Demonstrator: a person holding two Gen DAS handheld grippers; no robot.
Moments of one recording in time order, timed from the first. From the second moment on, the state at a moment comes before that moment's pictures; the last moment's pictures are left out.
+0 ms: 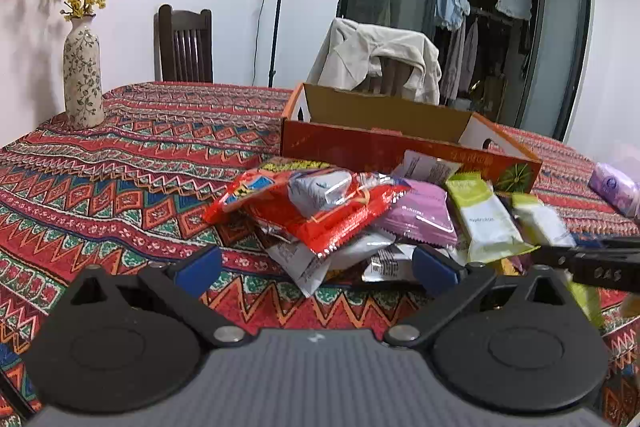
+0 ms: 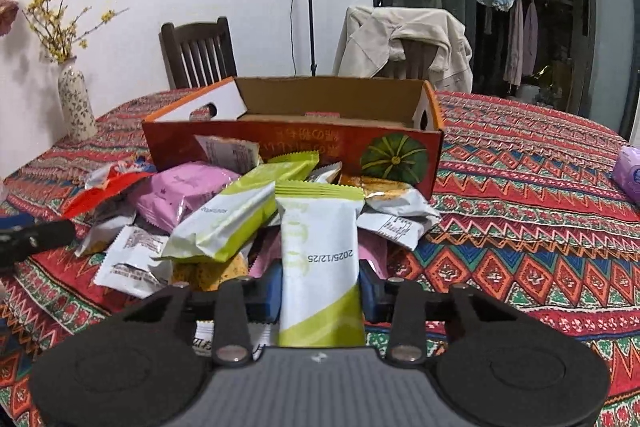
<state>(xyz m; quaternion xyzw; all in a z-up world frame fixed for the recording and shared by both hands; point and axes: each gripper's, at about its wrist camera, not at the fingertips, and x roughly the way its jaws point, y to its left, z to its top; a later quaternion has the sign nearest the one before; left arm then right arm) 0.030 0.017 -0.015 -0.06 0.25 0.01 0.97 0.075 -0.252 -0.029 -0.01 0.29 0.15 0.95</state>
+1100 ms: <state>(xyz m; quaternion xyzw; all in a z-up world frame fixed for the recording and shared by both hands) 0.092 0.029 -0.030 -0.08 0.33 -0.01 0.94 0.057 -0.260 -0.024 0.01 0.26 0.14 0.96</state>
